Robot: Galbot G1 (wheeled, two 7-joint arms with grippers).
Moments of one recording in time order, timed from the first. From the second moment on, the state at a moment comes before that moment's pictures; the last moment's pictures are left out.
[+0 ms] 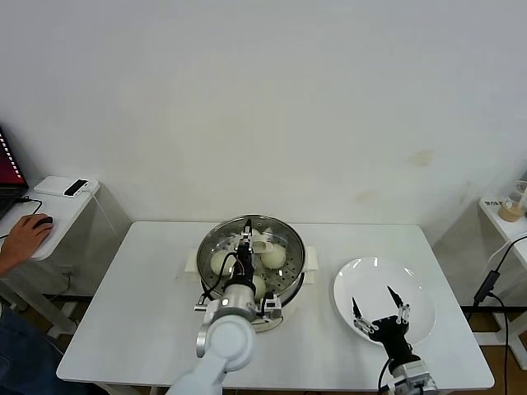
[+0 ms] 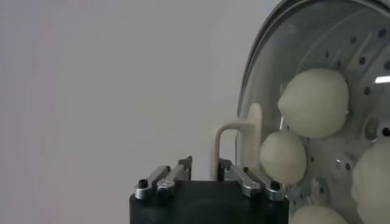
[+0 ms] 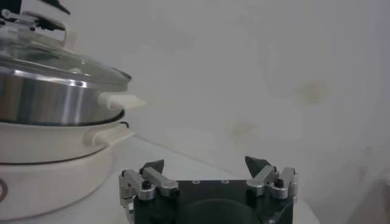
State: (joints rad) left arm 1.01 -1.39 0.03 -1.88 1.51 0.52 0.30; right arm -1.58 1.53 0.75 1.97 -0.18 0.10 -0.27
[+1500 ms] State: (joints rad) left arm 1.74 -1.34 -0.54 -2.16 0.10 -0.01 -0.15; right arm -1.68 1.43 0.73 1.98 -0.01 0.10 -0.24
